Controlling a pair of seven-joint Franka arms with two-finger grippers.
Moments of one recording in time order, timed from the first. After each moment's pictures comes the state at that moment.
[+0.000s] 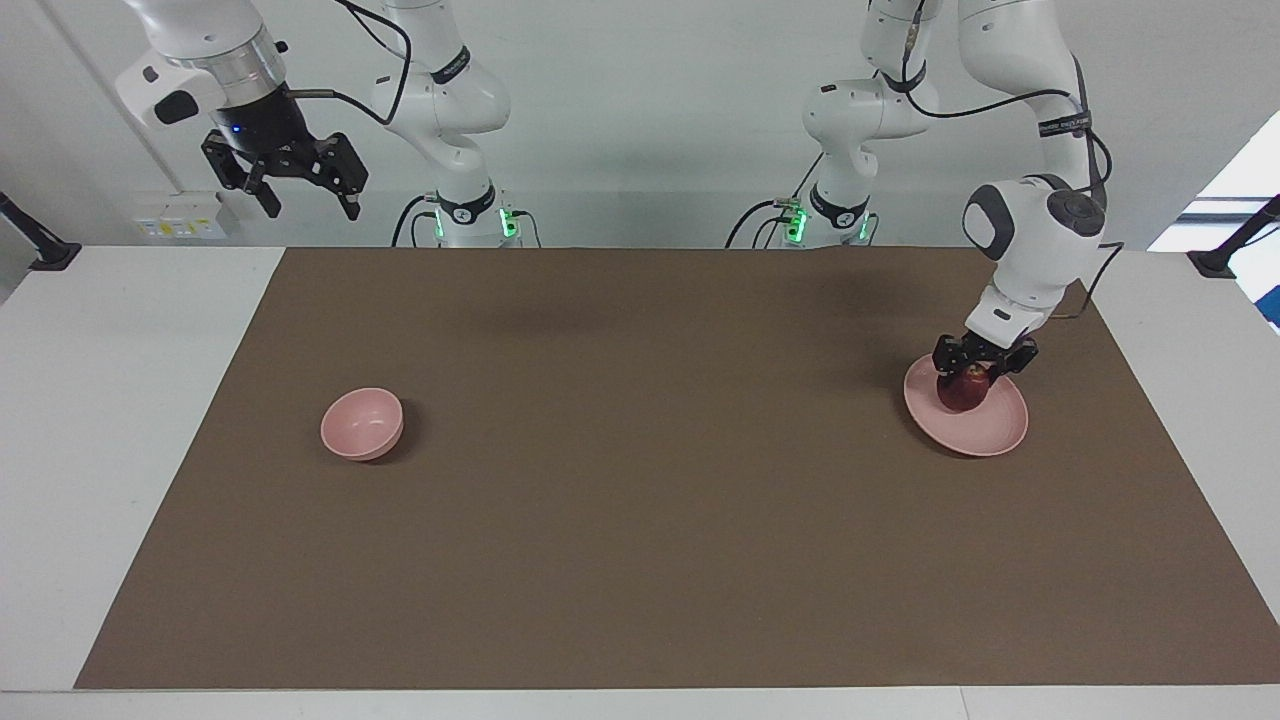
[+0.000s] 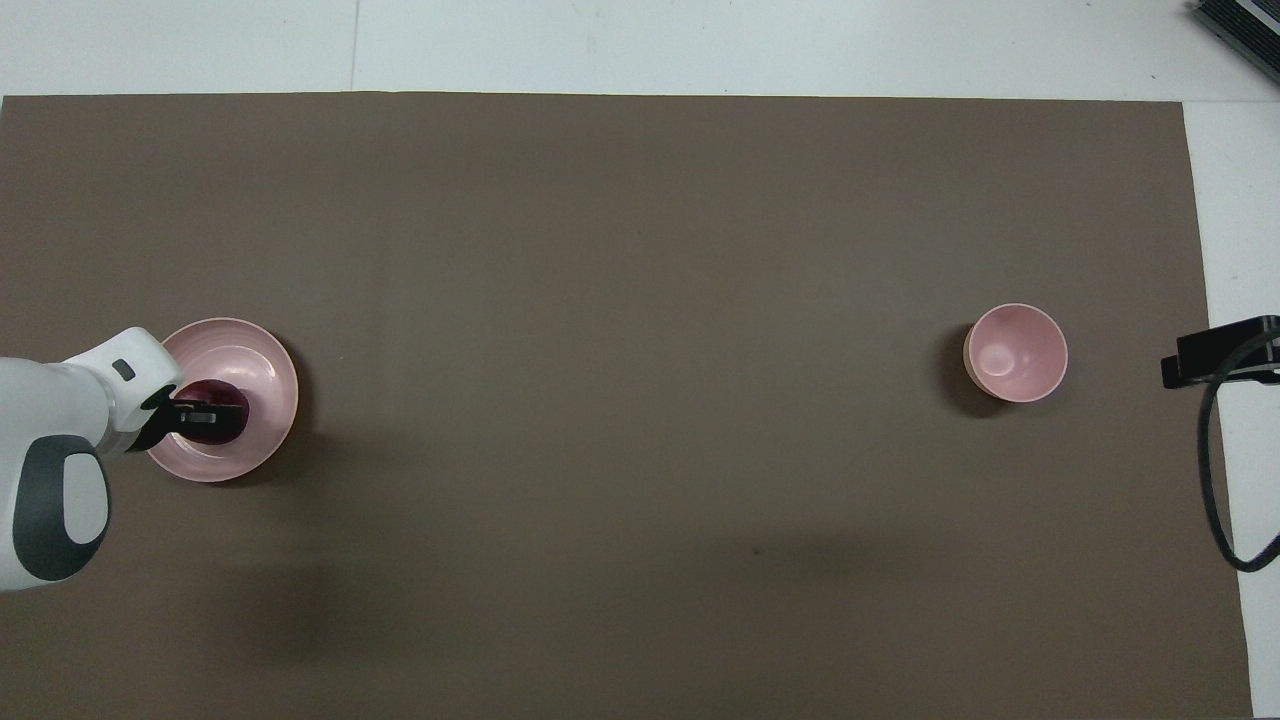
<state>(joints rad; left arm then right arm) 0.03 -0.01 0.07 -2.36 0.00 2.44 0.22 0.02 -0.05 -0.05 -1.47 0.00 1.38 0.03</state>
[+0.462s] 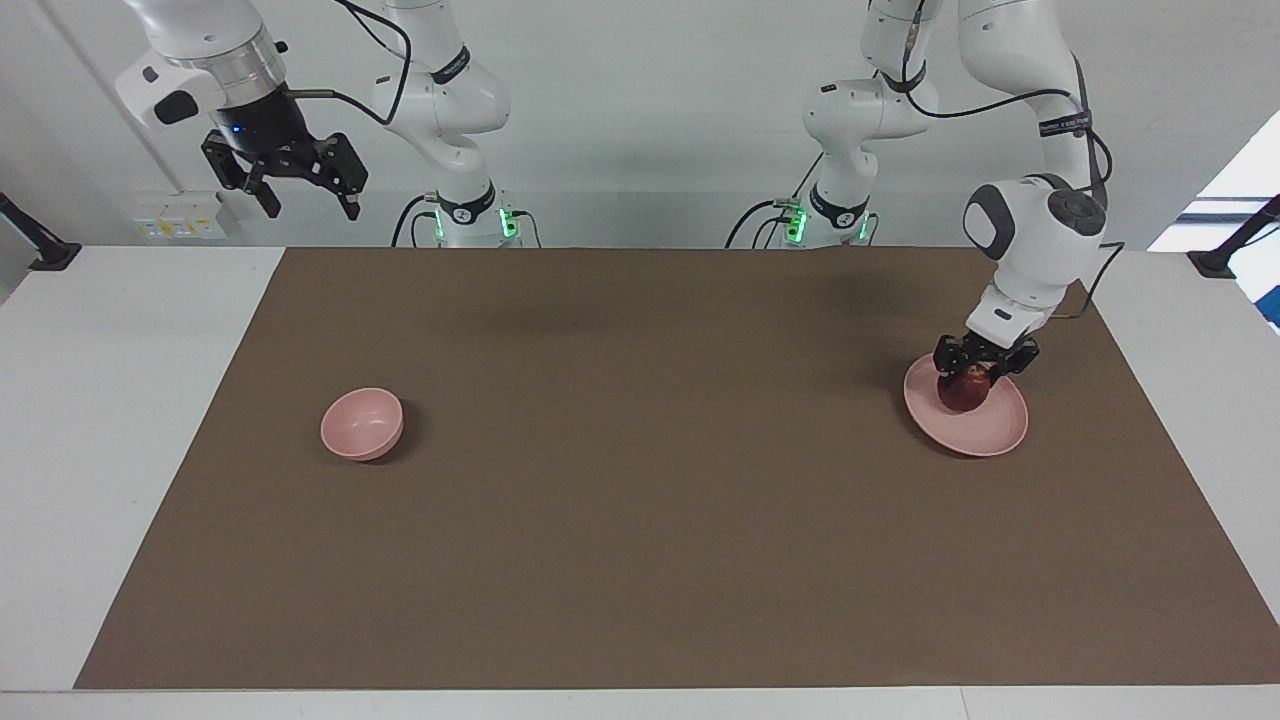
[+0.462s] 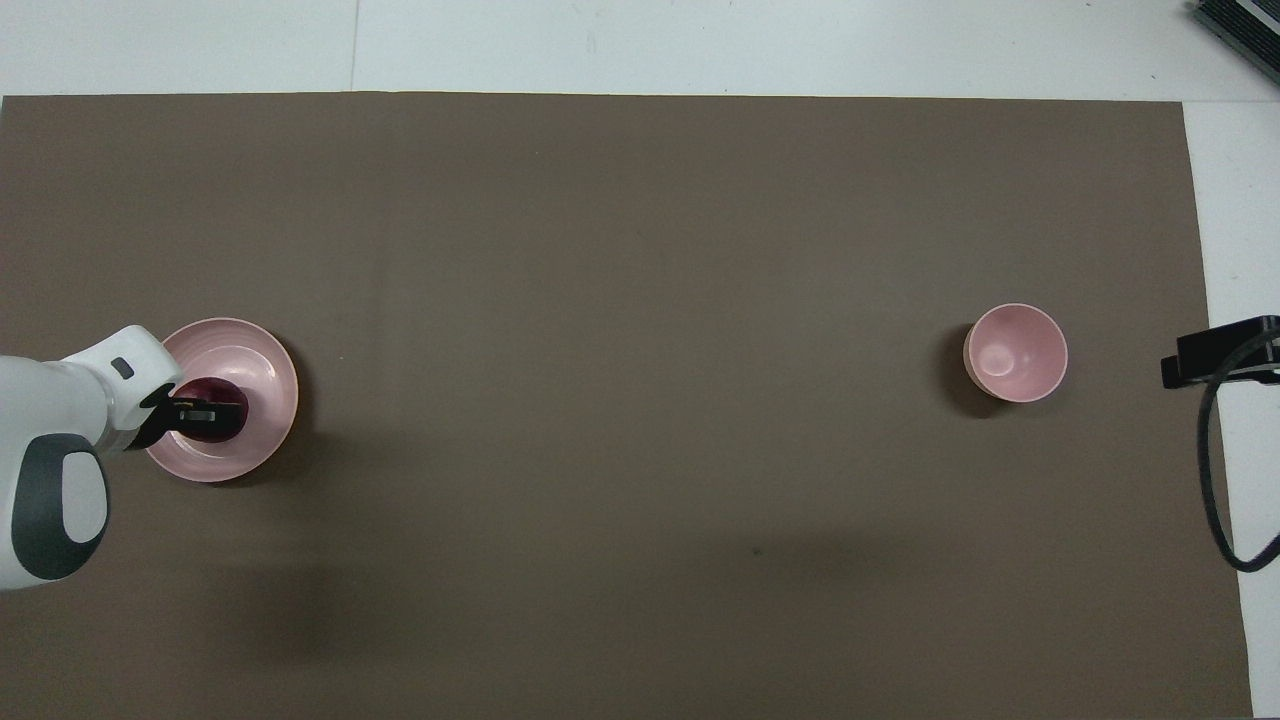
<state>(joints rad) 0.03 -0.01 0.07 -2.35 0.00 2.44 0.22 0.02 -0.05 -0.05 -1.47 0.00 1.38 0.03</state>
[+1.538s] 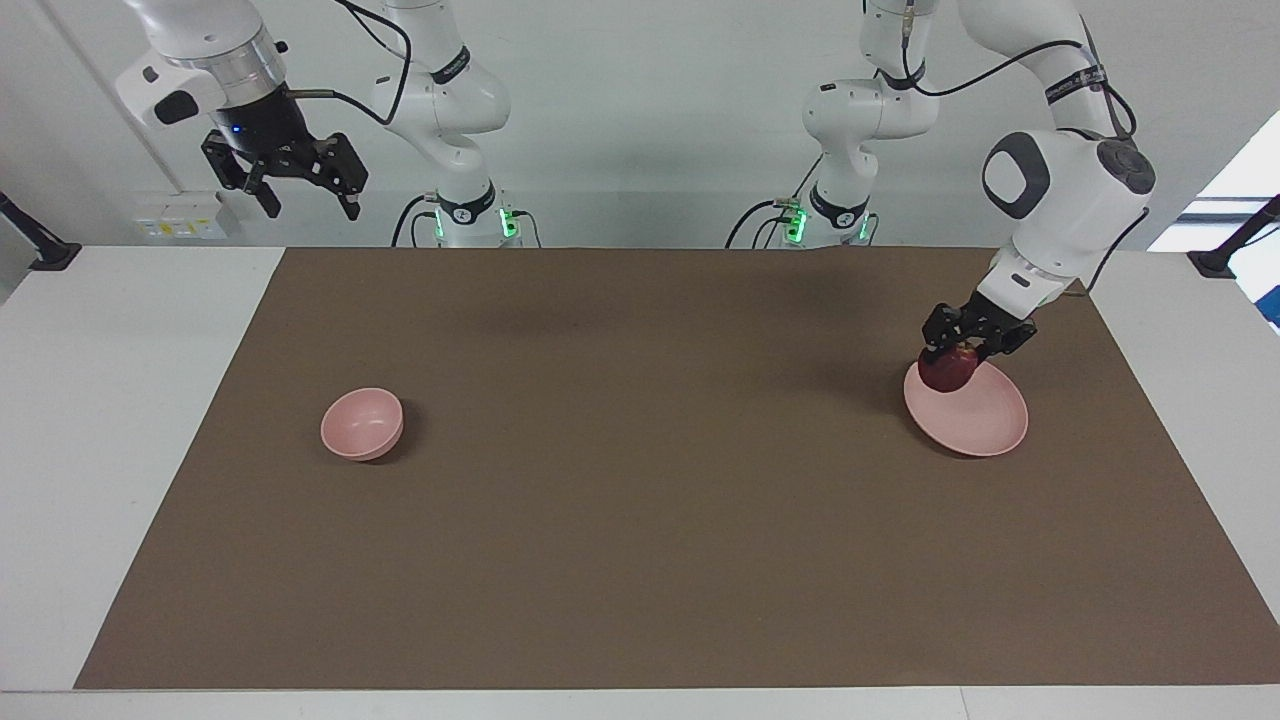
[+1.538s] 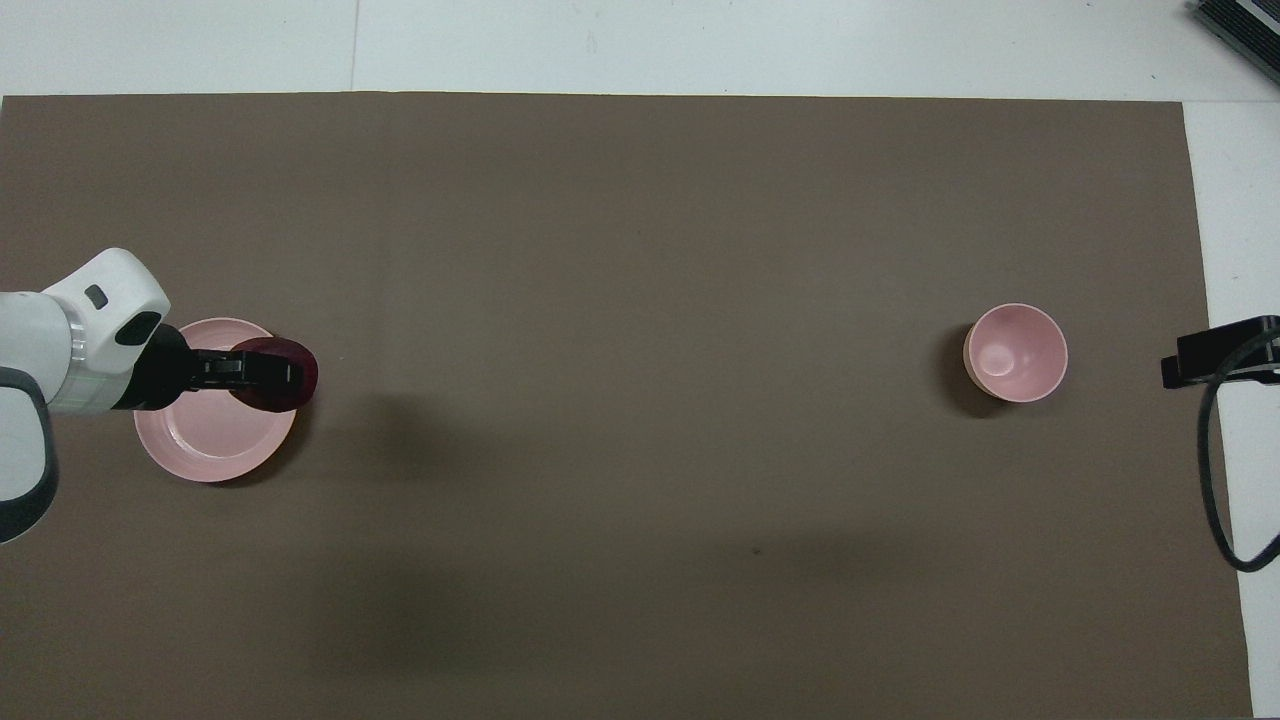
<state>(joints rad) -0.03 -0.07 -0.02 -2.11 -0.41 2.07 0.19 0.02 -0.05 -0.05 -1.47 0.00 1.38 0.03</state>
